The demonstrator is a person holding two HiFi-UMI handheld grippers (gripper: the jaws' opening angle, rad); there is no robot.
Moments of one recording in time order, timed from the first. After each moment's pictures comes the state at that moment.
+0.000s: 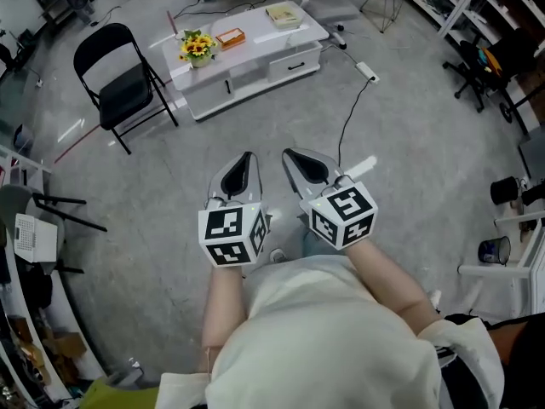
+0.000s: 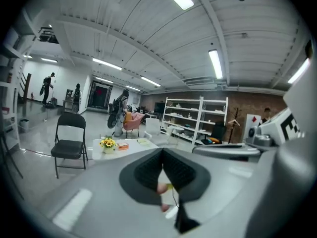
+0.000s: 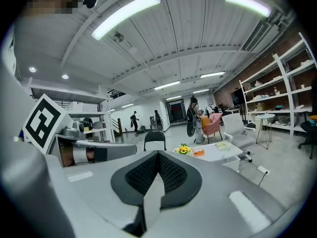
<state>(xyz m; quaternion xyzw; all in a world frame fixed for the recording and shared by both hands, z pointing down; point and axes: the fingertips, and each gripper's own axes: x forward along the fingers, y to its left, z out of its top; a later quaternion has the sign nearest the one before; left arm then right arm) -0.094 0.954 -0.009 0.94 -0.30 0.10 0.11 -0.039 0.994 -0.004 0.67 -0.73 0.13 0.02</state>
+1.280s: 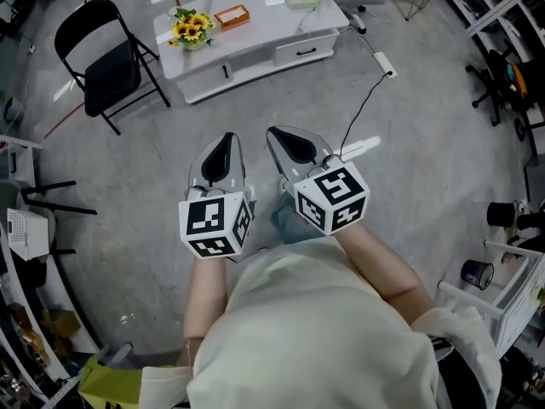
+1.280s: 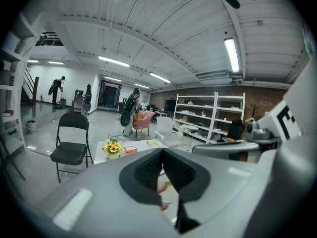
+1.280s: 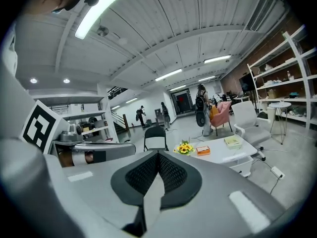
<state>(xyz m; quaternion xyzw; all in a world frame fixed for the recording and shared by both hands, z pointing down) 0.024 0.779 0.008 0.92 -0.36 0.11 0.12 0.085 0.811 0.015 0.62 -0.76 0.18 0.04</state>
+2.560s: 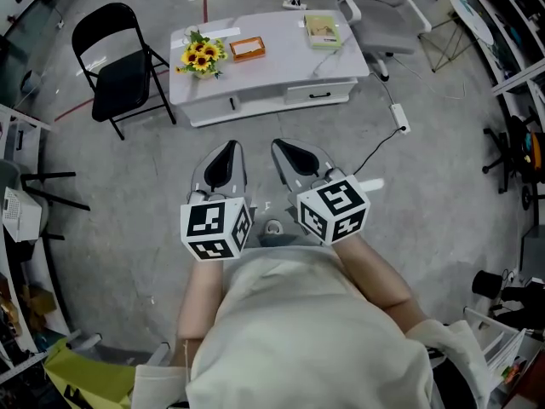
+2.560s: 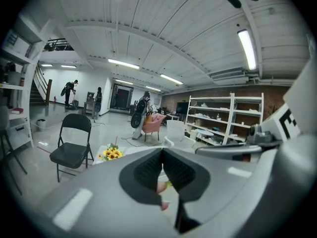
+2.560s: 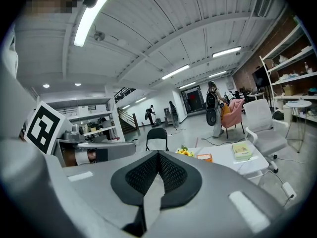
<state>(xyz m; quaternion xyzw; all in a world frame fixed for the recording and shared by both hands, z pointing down) 0.149 0.666 0.010 0.89 -0.43 0.10 0.13 0.218 0.693 0.019 0.56 -0.81 0.17 0.04</state>
